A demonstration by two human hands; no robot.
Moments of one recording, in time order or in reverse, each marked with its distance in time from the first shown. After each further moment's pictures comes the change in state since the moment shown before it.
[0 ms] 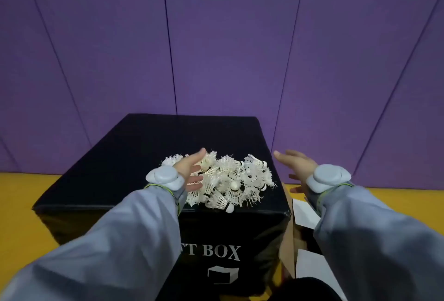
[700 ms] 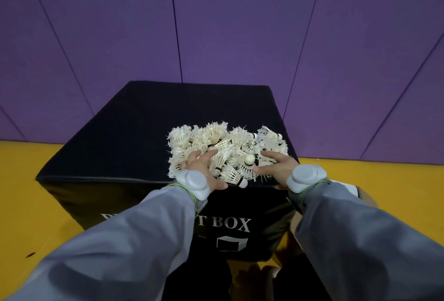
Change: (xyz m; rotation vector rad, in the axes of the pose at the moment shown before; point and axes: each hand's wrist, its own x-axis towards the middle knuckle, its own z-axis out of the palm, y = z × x) left_hand 0.010 -0.067 -0.002 0.988 0.178 0.151; right_hand 0.007 0.050 0.074 -0.217 -0.215 0.046
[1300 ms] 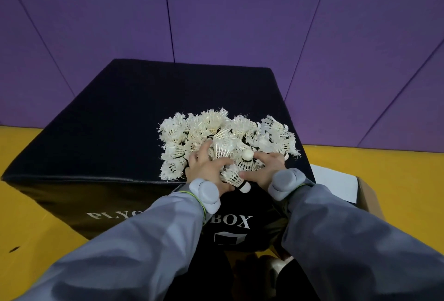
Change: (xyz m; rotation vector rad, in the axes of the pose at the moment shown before) left_hand 0.043 -0.020 0.046 0.129 0.067 0.228; right_hand 0.053 0.006 0.047 -0.430 0.047 0.046
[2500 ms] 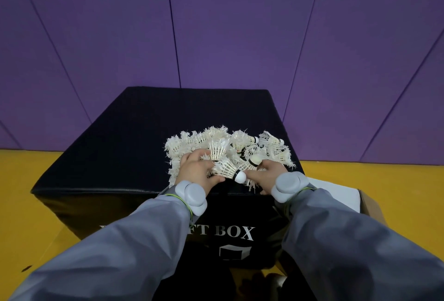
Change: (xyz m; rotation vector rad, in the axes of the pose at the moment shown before) left_hand -0.015 0.000 -0.055 0.011 0.140 0.111; right_hand -0.034 -0.013 -0.017 0.258 0.057 -0.025
